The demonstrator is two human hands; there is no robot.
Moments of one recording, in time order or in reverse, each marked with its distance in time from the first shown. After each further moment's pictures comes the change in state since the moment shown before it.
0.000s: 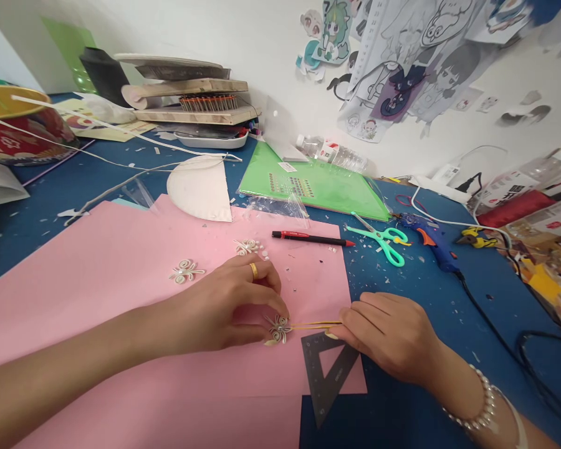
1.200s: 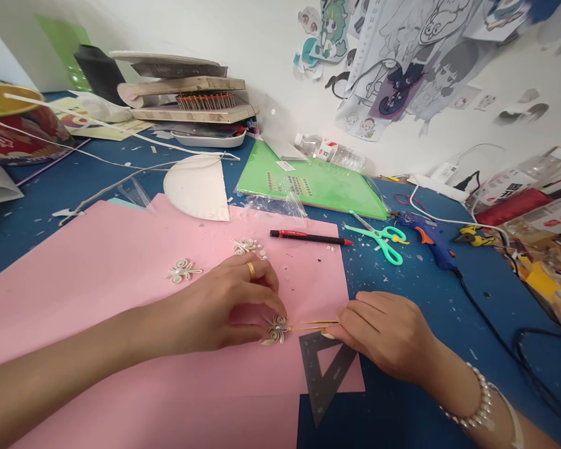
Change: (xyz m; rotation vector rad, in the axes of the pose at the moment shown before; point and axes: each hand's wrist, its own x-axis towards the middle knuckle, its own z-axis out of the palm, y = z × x) left_hand 0.000 0.001 0.001 0.002 -0.007 0.007; right_hand 0.000 -0.001 0.000 0.000 -0.019 0.011
